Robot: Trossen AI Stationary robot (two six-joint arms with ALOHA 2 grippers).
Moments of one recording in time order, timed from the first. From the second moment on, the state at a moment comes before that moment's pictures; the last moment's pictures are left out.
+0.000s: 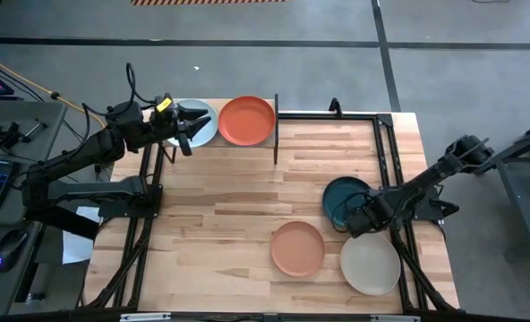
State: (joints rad) left arm 0.41 0.76 0.91 -0.18 -0.03 -0.14; right arm 0.52 1.26 0.66 -1.06 0.01 2.33
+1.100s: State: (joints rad) left arm 0.41 0.74 0.91 -0.08 -0.04 -0.12; right arm 0.36 1.21 0.51 -0.99 0.10 2.25
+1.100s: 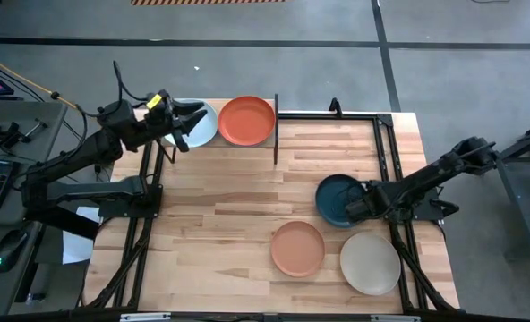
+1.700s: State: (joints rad) left arm 0.41 0.70 1.12 -0.34 -0.14 0.04; right arm 0.35 1.04 0.83 -1.17 0.38 1.95
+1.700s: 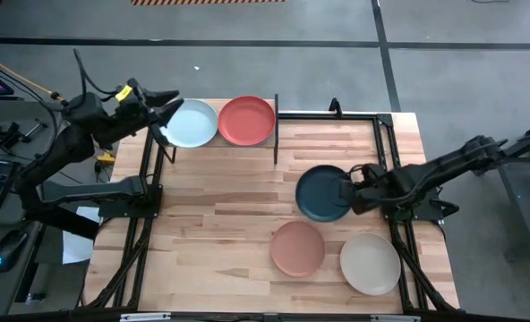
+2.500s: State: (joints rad) left arm 0.41 0.74 1.09 -0.10 -0.05 -0.15; right arm -0.06 1.32 1.06 -0.09 0.29 0.83
